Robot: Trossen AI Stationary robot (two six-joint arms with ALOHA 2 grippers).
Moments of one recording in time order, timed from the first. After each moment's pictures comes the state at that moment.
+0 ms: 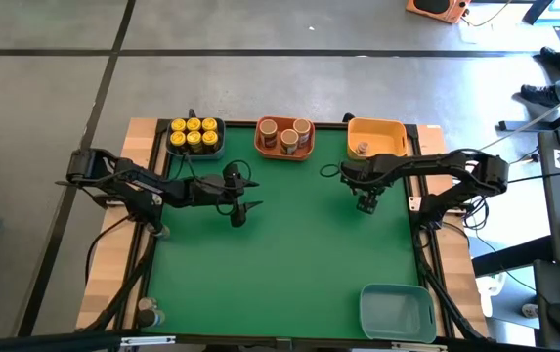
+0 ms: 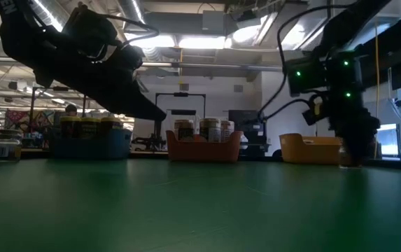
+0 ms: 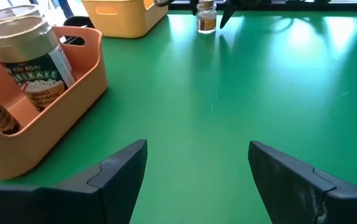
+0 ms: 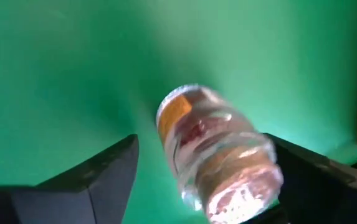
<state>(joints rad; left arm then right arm) 0.09 1.44 0.36 0.67 -0.18 0.01 -0.33 1.47 0.75 -0.93 0.22 0.09</state>
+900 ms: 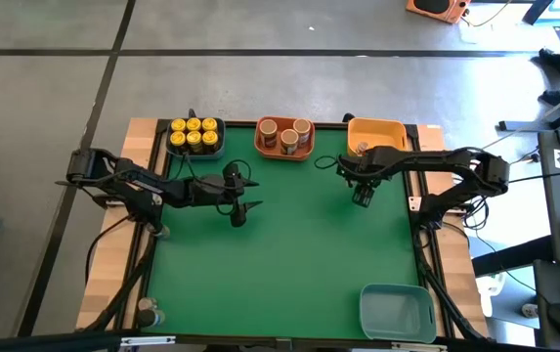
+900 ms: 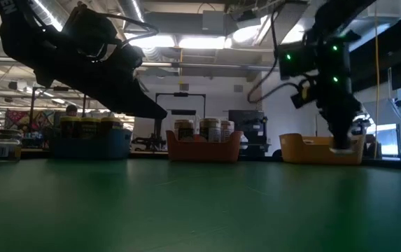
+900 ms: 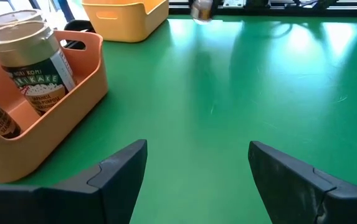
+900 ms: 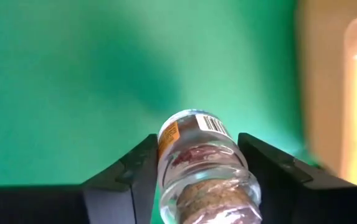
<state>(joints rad) 0.09 1.44 0.36 0.69 -0.18 0.00 -0.33 1.46 0.89 -1.02 0.24 0.09</state>
